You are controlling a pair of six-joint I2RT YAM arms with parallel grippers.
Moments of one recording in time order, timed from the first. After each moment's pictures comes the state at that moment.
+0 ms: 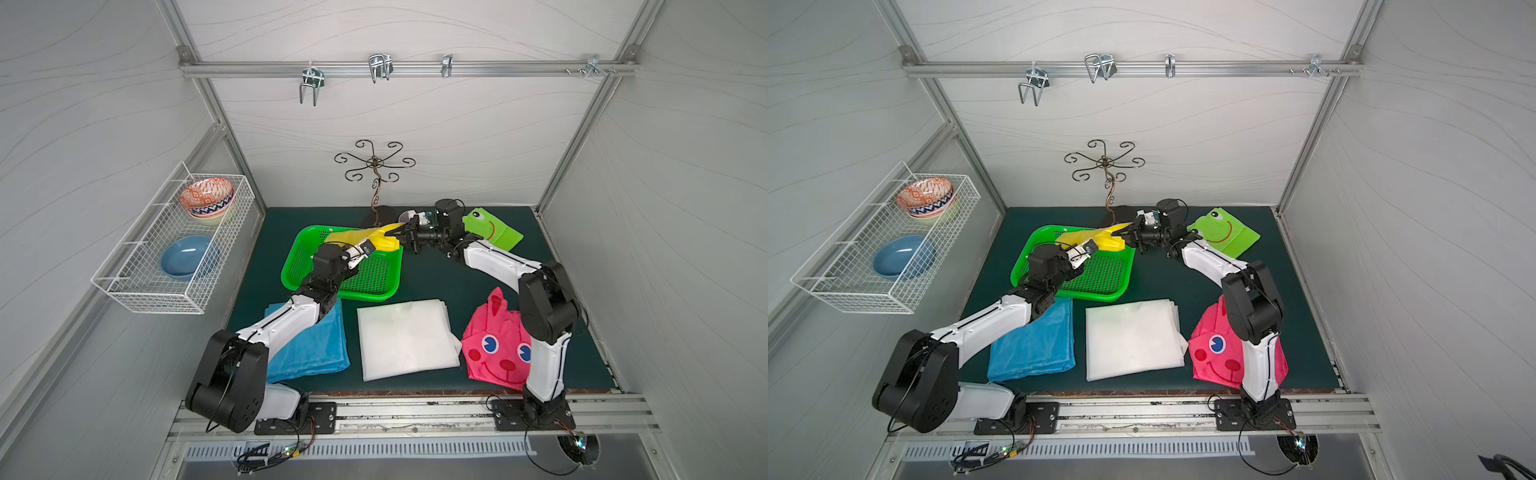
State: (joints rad) left arm -0.29 1.37 0.71 0.30 -0.17 0.86; right arm 0.58 1.99 1.51 0.19 -0.86 1.45
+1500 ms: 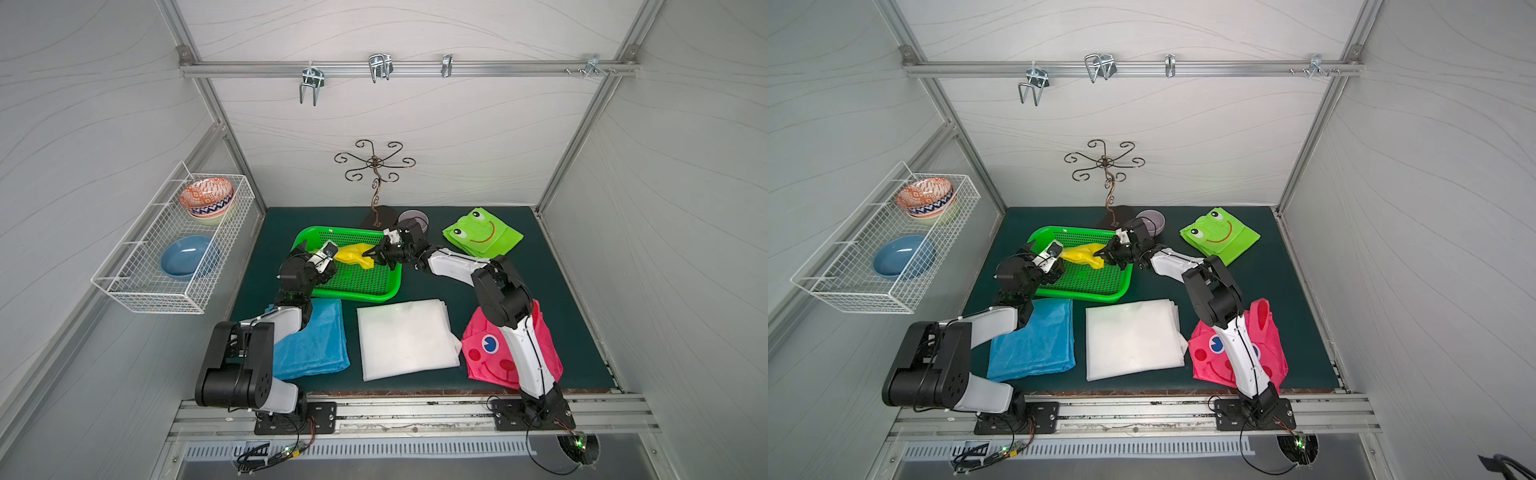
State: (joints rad) left arm 0.00 1.45 0.49 0.77 0.04 0.73; right arm 0.70 2.29 1.68 0.16 -0.68 1.31
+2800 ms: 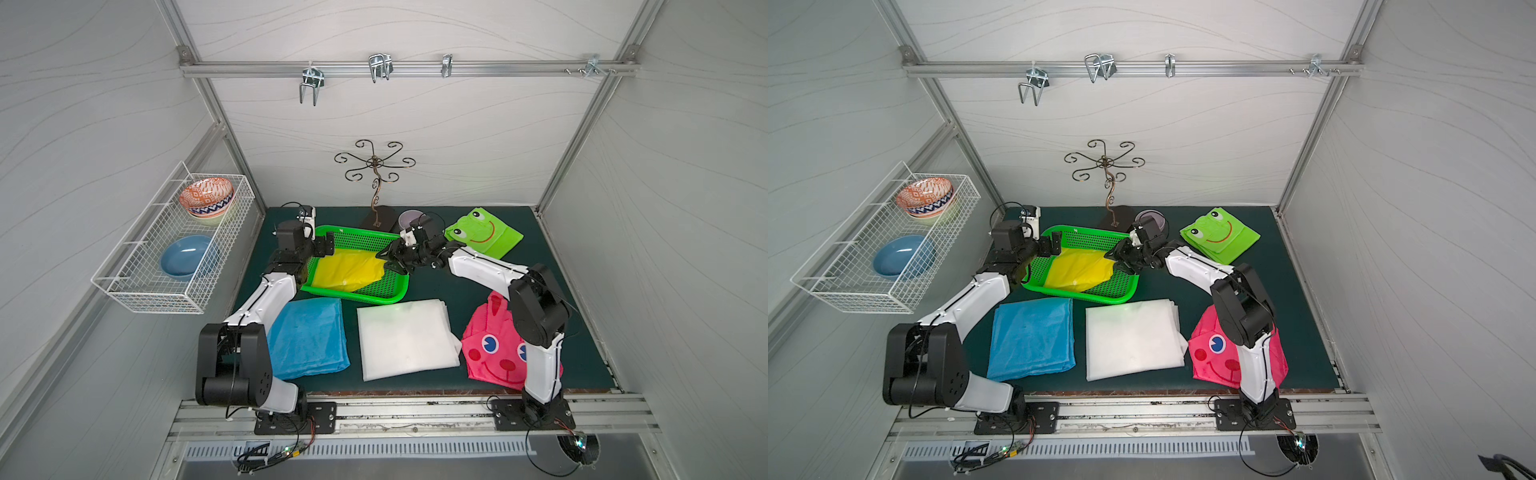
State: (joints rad) left arm 0.00 1.46 0.96 0.05 0.06 0.02; right arm 0.70 1.96 1.50 -0.21 -0.52 1.14
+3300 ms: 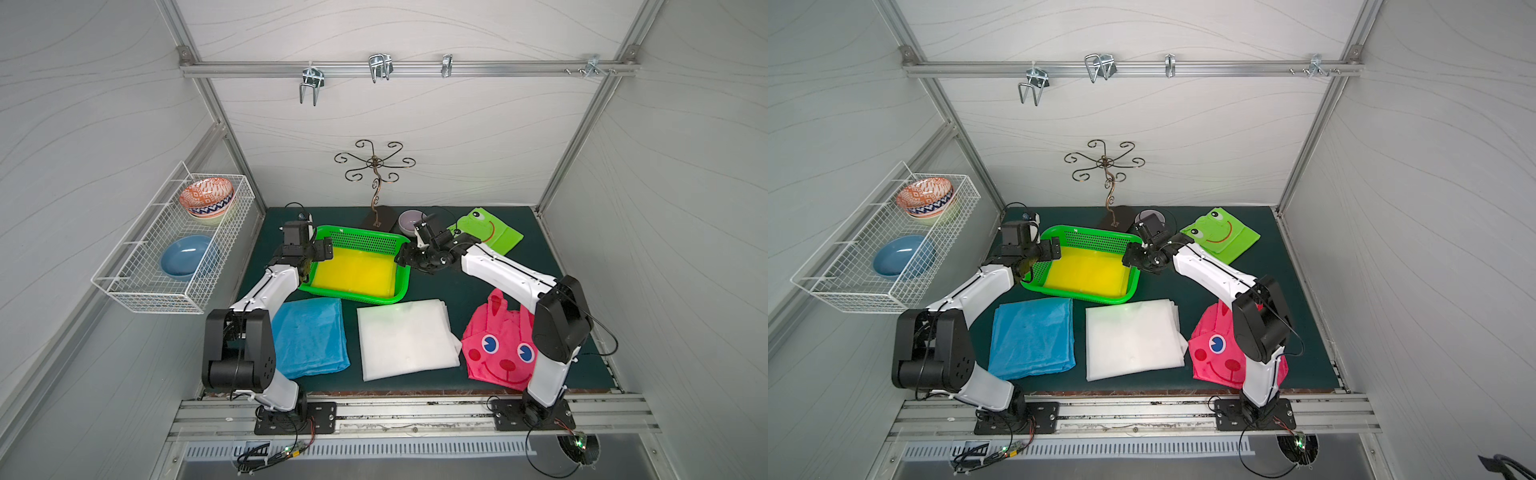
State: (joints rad) left arm 0.00 1.55 1.03 -0.14 -0.08 -0.07; right arm 0.74 1.83 1.56 -0.62 -0.12 0.75
